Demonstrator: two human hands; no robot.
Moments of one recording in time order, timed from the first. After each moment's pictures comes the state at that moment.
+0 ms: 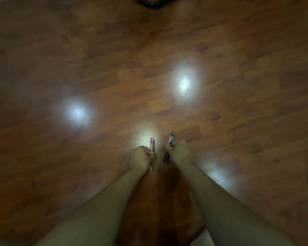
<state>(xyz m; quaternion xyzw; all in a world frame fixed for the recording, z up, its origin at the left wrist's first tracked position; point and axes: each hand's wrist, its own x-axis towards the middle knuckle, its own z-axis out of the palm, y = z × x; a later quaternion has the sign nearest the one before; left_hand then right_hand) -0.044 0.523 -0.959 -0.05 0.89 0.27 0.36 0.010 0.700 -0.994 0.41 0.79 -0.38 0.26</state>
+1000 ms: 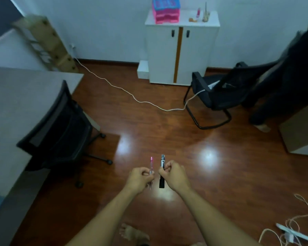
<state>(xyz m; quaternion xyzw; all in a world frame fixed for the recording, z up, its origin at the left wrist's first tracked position) 0.017 0.288 -0.130 -0.17 0.83 0.47 0.24 0.002 0.475 -0.107 0.13 0.88 -0.42 0.19</state>
